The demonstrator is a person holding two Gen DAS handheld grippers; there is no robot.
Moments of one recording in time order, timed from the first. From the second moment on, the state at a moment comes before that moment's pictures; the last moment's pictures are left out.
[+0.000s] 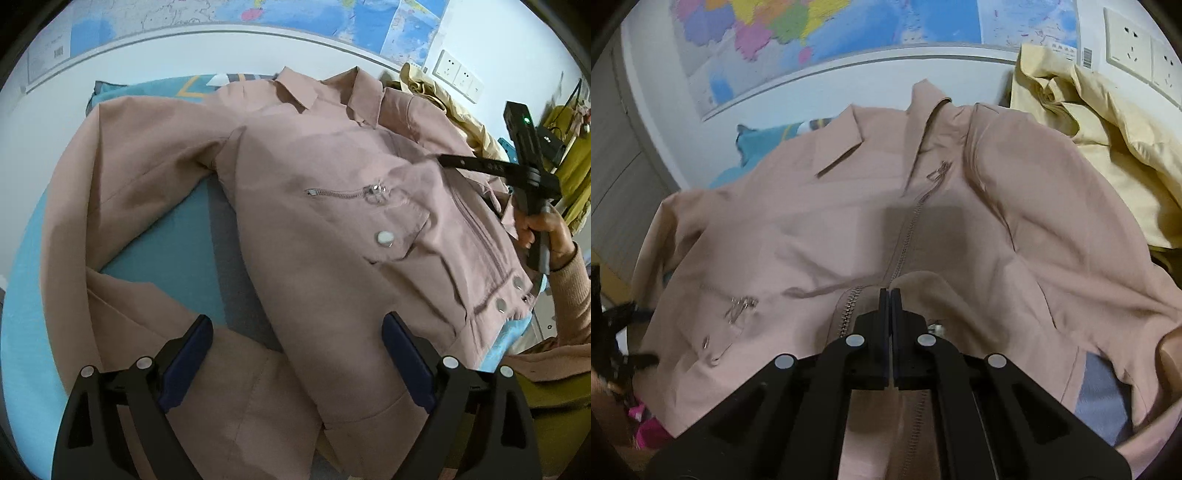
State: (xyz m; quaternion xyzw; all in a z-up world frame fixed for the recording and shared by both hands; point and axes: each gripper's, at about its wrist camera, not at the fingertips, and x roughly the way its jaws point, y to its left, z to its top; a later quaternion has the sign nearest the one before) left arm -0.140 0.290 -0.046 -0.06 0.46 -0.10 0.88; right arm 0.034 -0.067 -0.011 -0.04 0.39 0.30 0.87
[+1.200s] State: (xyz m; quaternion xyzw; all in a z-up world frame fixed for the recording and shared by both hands) left arm -0.179 0.285 -0.005 -0.07 0.43 -0.08 0.90; right arm -0.092 -0.243 -0.035 0.23 0.44 0.40 0.77
